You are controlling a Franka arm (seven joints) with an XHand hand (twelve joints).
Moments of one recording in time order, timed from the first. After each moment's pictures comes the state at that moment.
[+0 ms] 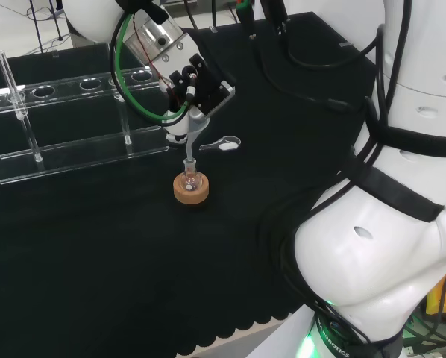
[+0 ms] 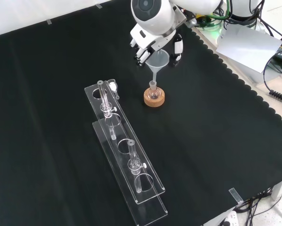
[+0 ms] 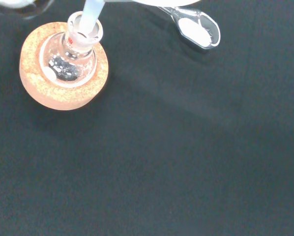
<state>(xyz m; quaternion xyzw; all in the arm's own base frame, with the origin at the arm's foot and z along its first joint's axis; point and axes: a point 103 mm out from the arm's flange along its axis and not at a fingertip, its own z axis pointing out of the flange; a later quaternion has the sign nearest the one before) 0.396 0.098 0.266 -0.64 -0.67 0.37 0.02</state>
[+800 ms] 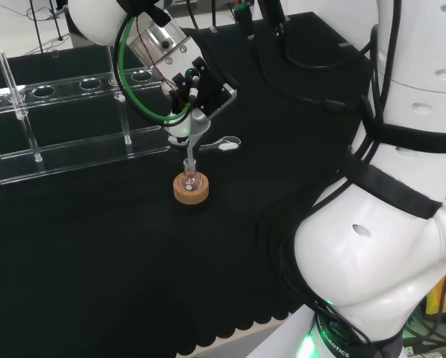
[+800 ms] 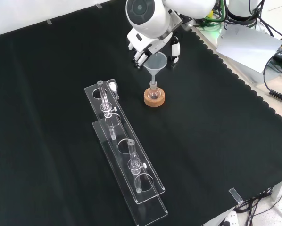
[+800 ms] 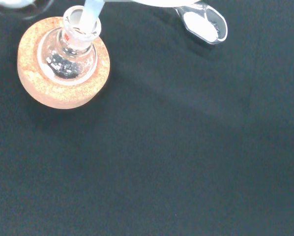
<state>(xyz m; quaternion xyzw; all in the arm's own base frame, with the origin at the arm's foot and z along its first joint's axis) 0.402 0.092 0.254 -0.64 -0.67 0.37 0.03</state>
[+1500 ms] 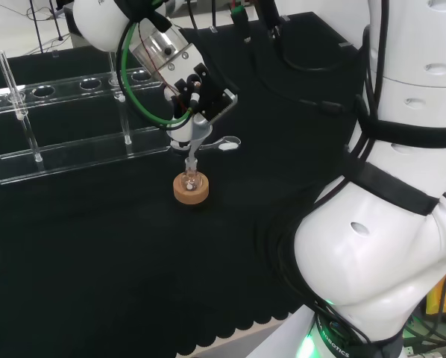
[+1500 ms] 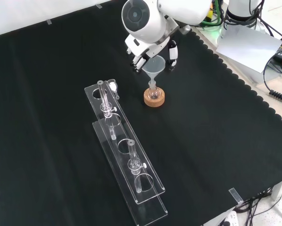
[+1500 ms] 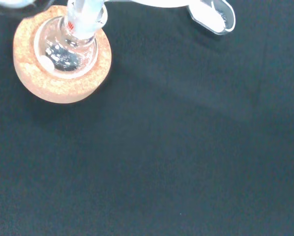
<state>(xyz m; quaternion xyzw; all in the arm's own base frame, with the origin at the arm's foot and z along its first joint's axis) 0.406 0.086 0.237 -0.63 -0.67 0.38 0.04</state>
